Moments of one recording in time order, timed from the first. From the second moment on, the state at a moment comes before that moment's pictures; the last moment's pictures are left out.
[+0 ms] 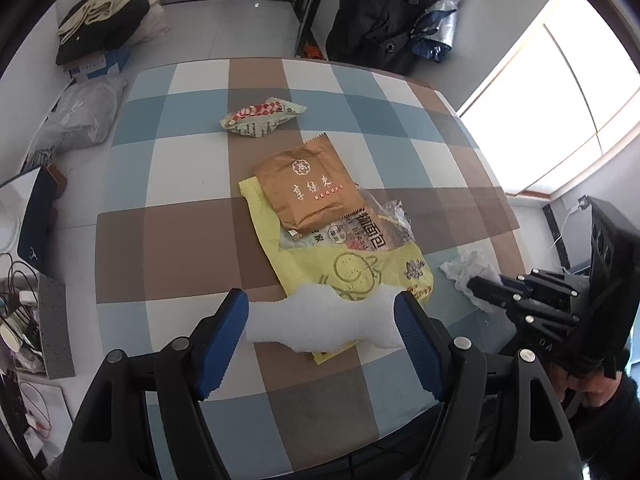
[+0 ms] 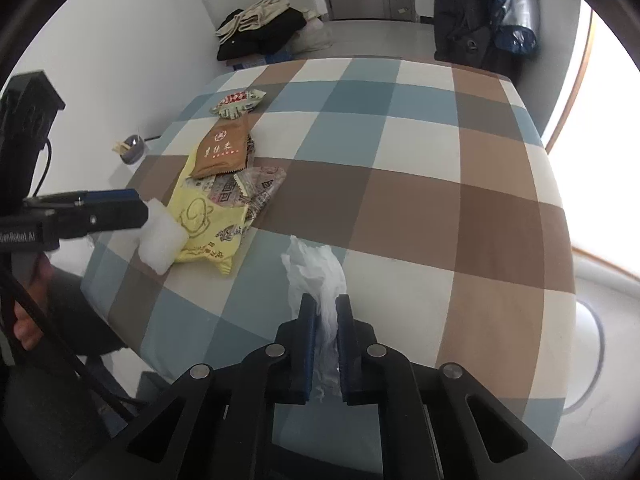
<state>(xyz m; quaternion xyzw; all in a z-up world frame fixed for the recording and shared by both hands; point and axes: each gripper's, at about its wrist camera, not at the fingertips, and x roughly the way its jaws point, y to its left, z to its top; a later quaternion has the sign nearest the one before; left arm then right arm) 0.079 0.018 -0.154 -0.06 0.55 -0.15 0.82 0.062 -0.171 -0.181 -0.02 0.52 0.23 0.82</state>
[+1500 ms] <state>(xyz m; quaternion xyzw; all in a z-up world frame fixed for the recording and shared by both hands) 0.065 -0.017 -0.163 0.02 0.55 -0.14 0.82 0.058 -0.204 -0.170 0.06 0.50 0.20 0.84</state>
